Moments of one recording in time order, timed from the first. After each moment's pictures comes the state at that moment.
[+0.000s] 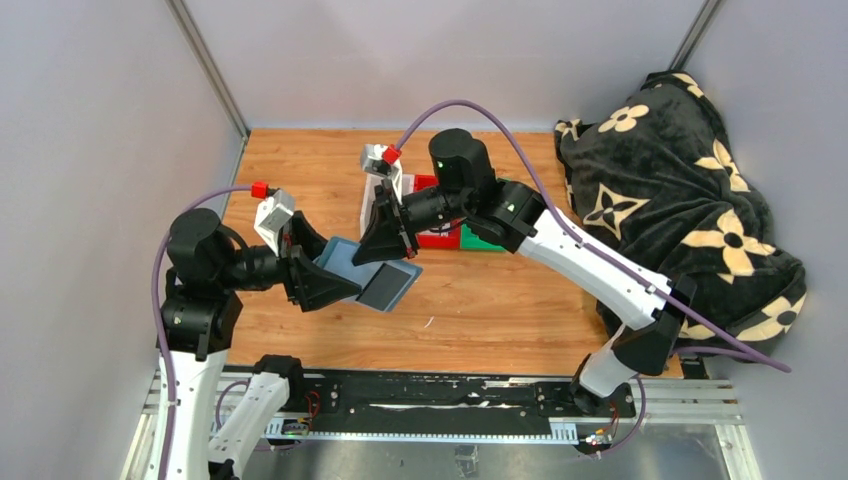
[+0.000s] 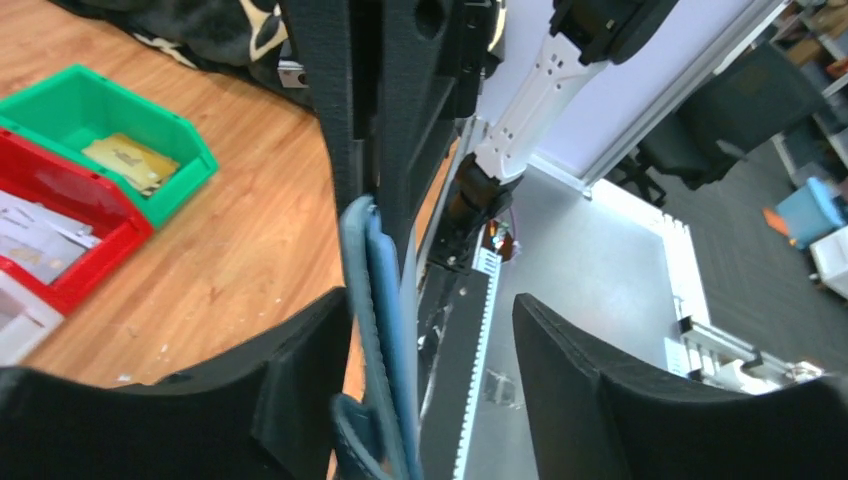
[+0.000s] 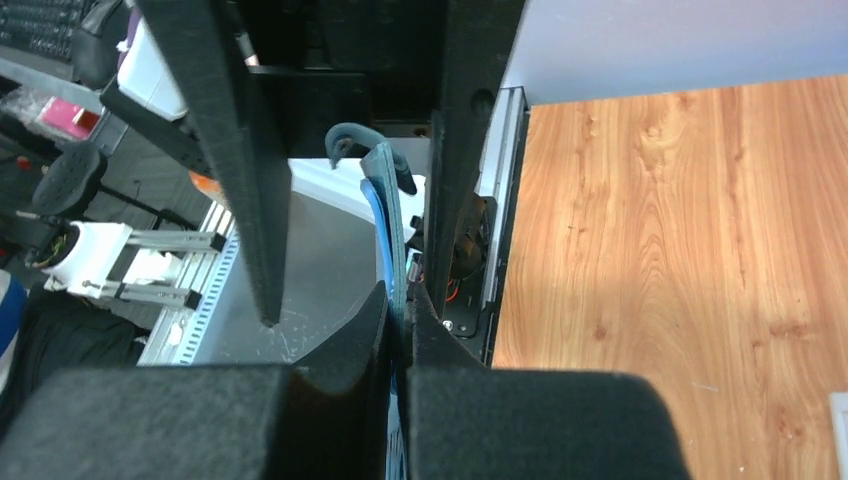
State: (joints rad) left arm -0.11 0.67 1.11 -0.58 1.24 -0.26; right arm 0.97 1.57 1.77 -0.43 -0.90 0.13
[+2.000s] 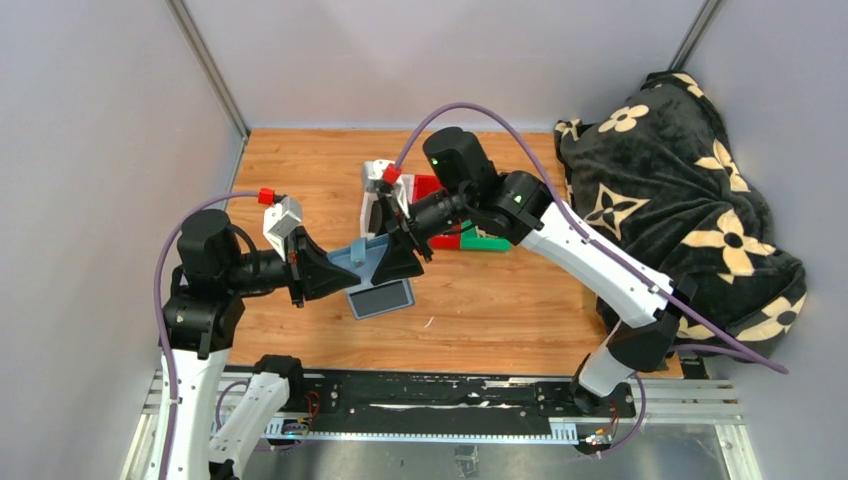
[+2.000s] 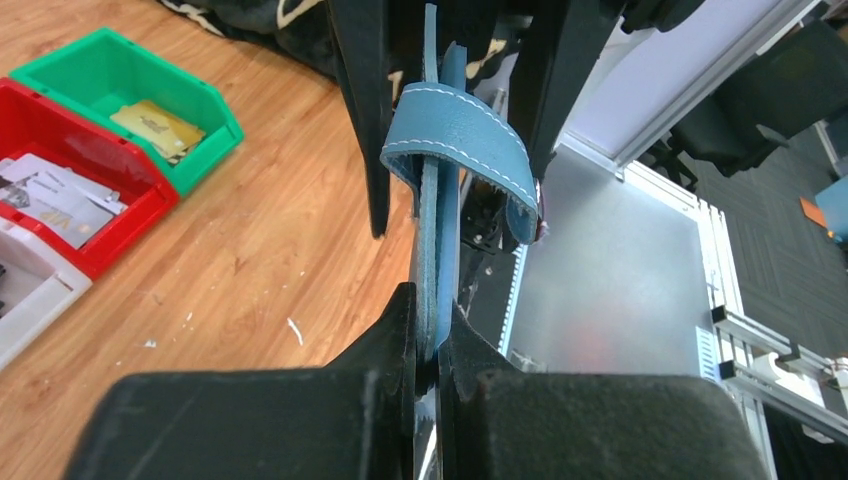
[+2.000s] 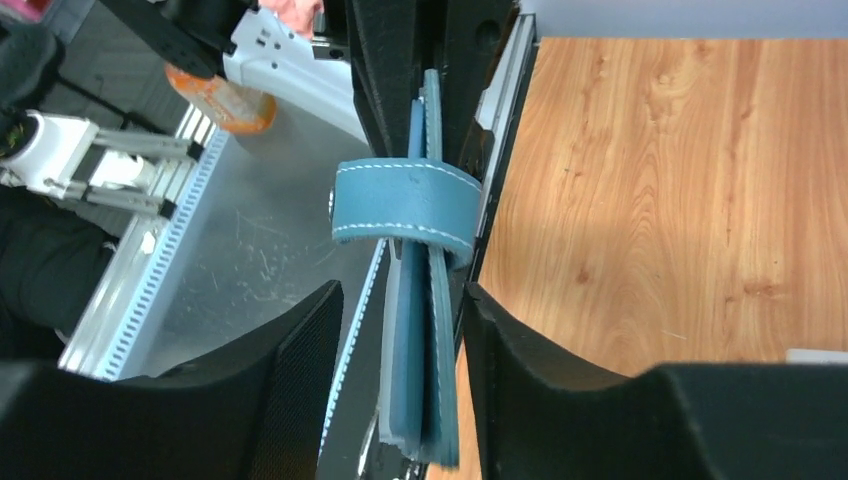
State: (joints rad) left arm -0.11 0.67 1.09 -0.70 1.19 -0.12; right arm 0.95 1.58 1.84 -0.71 -0.93 -0.12
